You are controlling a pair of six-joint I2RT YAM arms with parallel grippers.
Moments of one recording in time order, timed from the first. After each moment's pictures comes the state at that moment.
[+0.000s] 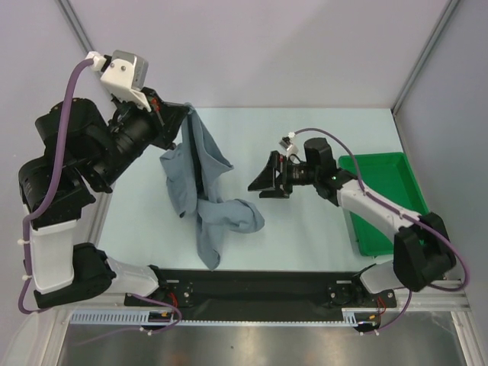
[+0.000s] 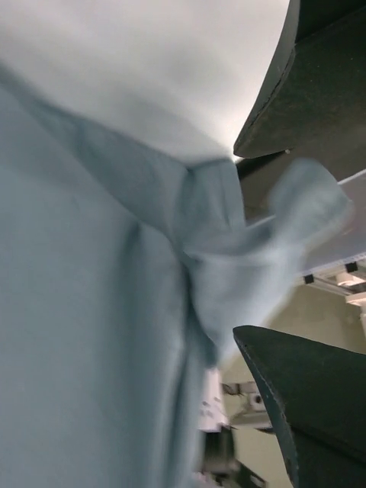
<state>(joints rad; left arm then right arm) -0.93 1.33 2.38 -1.08 -0.43 -0.13 0.52 1.47 1.00 -0.02 -0.83 0.86</state>
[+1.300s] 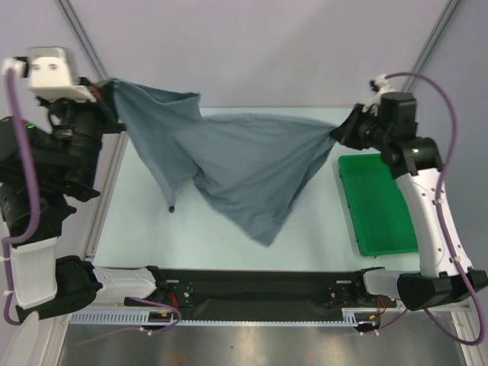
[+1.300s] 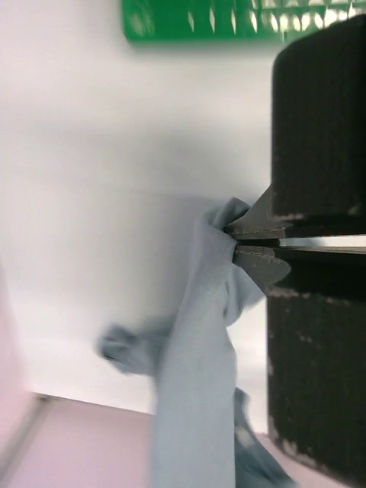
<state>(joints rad) -0.93 1.20 2.22 -0.76 -0.88 0.20 0.20 1.27 1.55 -0.80 -0.25 0.41</state>
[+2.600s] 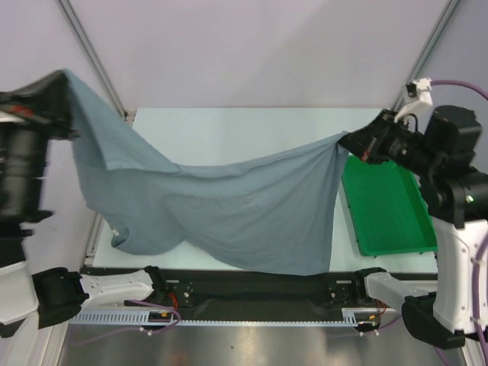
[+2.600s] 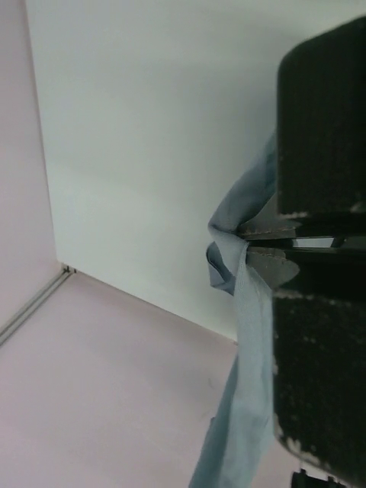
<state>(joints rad) -0.98 1.04 2.18 -0.47 -0.74 0.35 0.15 1.09 1.84 -1.02 -0.47 0.46</state>
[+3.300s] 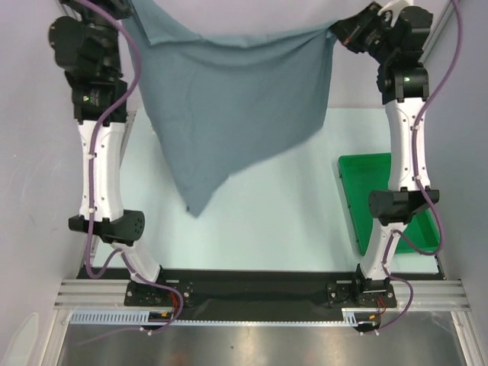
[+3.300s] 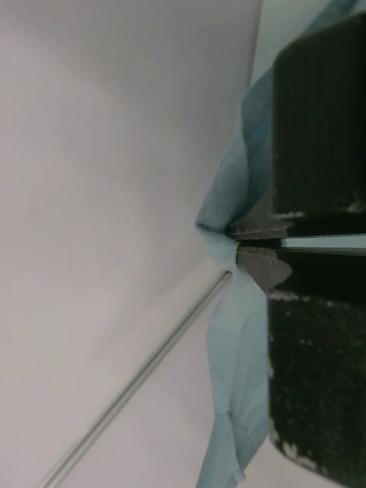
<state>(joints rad) -0.18 1.76 2.48 -0.09 -0.22 0.02 0.08 2.01 2.63 -0.52 -0.43 0.60</state>
